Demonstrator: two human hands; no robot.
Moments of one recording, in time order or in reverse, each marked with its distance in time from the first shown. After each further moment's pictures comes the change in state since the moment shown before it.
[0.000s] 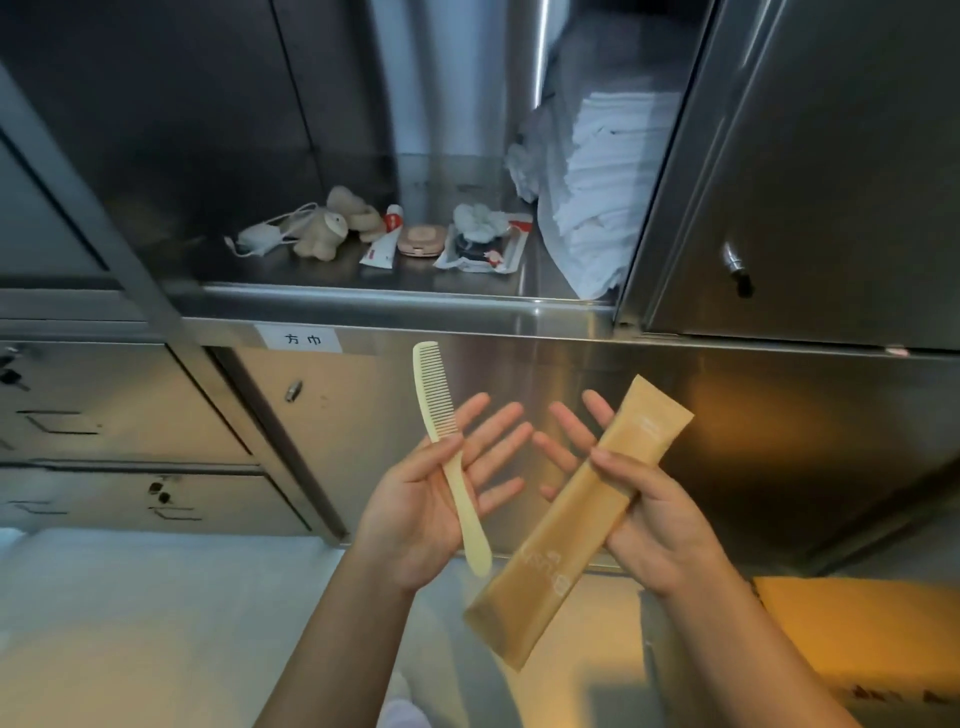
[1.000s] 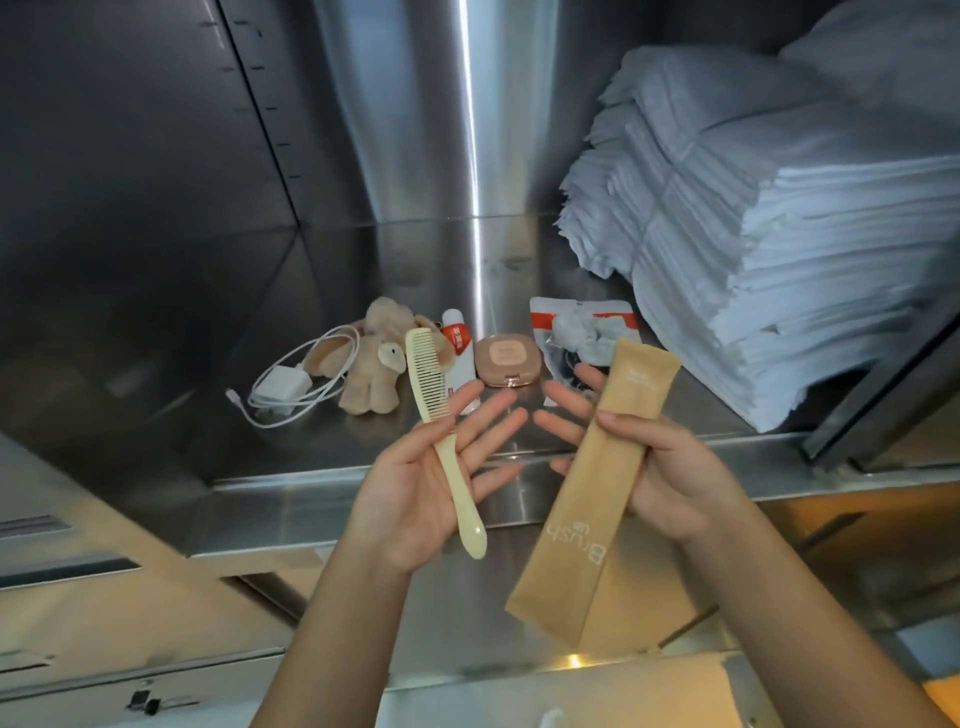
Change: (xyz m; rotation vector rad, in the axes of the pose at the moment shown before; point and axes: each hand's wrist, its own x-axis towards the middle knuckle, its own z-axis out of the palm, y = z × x) left_hand 0.165 0.237 -0.103 0.082 -0.077 -0.113; right_hand 0.272 -0.001 0.085 -0.156 0.003 -0.063
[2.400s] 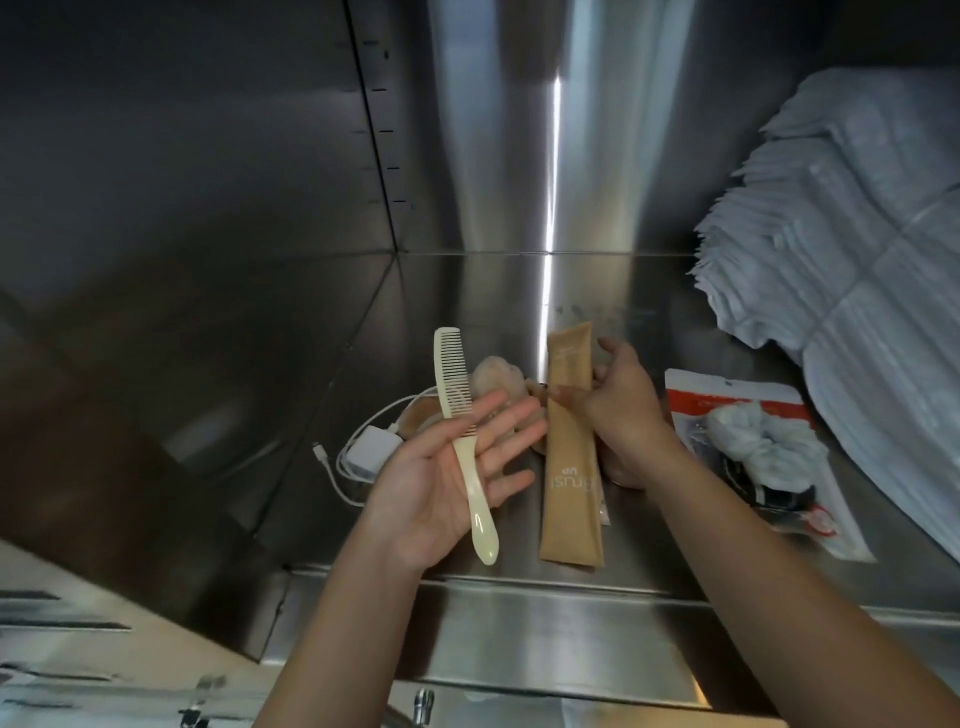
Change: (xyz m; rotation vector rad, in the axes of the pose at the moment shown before) left_hand 0.042 0.101 -0.056 0.097 0.081 0.067; right_hand 0.203 0.018 0.049 -0.973 0.420 -0.216
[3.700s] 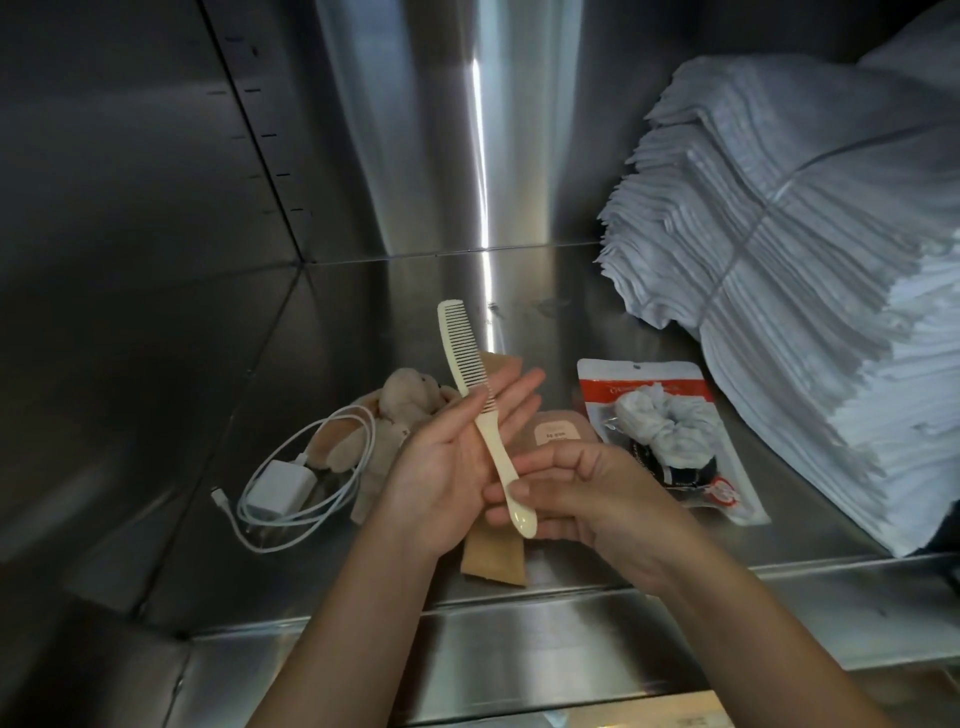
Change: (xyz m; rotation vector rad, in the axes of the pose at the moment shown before) left_hand 0.049 -0.030 0.053 0.173 -0.081 -0.035; right_hand -0.088 -0.009 -0.056 0.523 -0.403 0.308
